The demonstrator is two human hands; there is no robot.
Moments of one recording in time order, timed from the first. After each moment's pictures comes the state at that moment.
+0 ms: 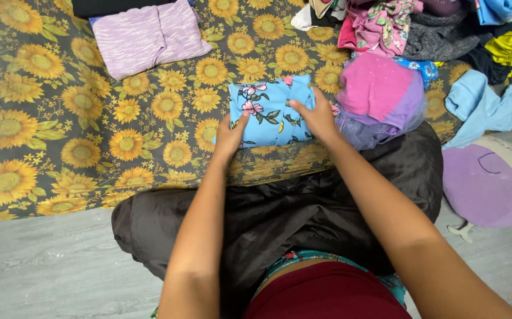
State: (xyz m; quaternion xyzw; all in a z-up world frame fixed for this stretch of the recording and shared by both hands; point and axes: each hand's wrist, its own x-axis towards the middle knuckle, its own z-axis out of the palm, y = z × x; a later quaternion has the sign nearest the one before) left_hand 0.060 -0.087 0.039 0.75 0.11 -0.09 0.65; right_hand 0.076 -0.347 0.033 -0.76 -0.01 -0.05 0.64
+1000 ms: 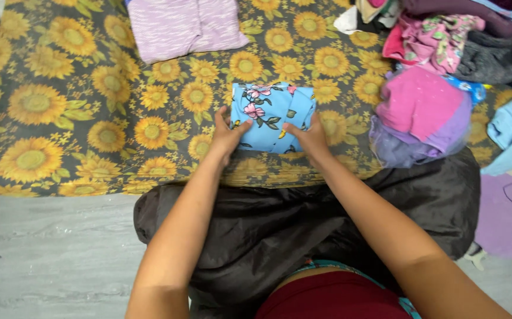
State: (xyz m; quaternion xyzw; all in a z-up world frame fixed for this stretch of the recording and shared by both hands) left_hand 0.068 -0.007 0.030 0.71 0.24 -0.09 0.66; right_hand 0.062 -0.244 0.022 -0.69 0.09 0.06 0.72
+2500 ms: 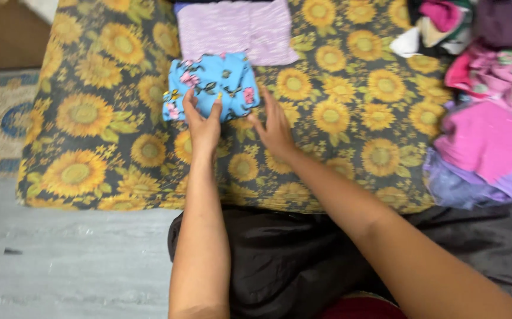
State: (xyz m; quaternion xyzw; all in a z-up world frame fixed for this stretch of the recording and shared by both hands) left_hand 0.128 0.143 0.033 0.73 0.19 0.21 0.62; right_hand 0.143 -0.051 0.008 -0.86 -0.19 -0.06 0.46
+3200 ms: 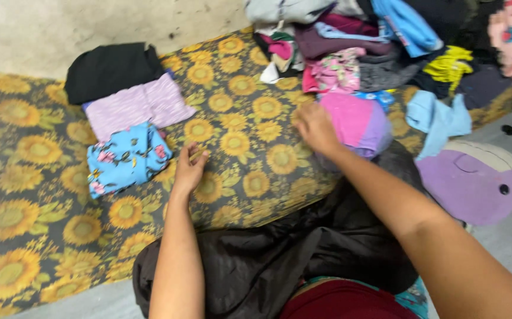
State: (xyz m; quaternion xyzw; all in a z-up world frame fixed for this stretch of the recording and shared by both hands) left_hand 0.137 0.006 0.017 0.78 0.00 -0.04 0.63; right_hand 0.109 -0.405 0.059 -0.93 -0.10 -0.22 0.27
